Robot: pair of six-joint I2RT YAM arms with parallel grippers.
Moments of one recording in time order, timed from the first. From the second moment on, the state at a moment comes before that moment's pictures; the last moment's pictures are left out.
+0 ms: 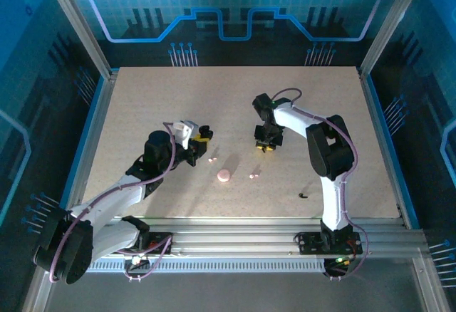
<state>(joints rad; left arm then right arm) -0.39 1.08 0.48 0.28 0.32 -0.14 0.44 2.09 1.51 -0.93 -0.06 0.67</state>
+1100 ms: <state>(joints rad) -0.42 1.08 0.46 0.29 0.32 -0.10 0.44 1.99 1.38 -0.71 -0.09 0.59</state>
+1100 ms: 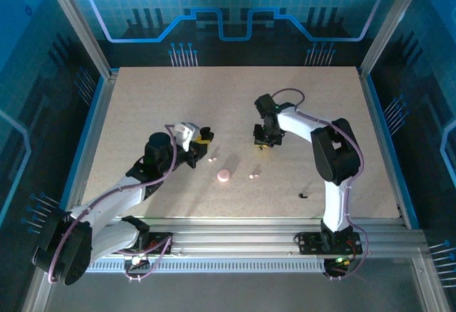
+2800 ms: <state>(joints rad) -0.81 1.80 0.58 0.89 0.26 0.02 0.24 1.12 0.53 0.00 -0.47 0.59</state>
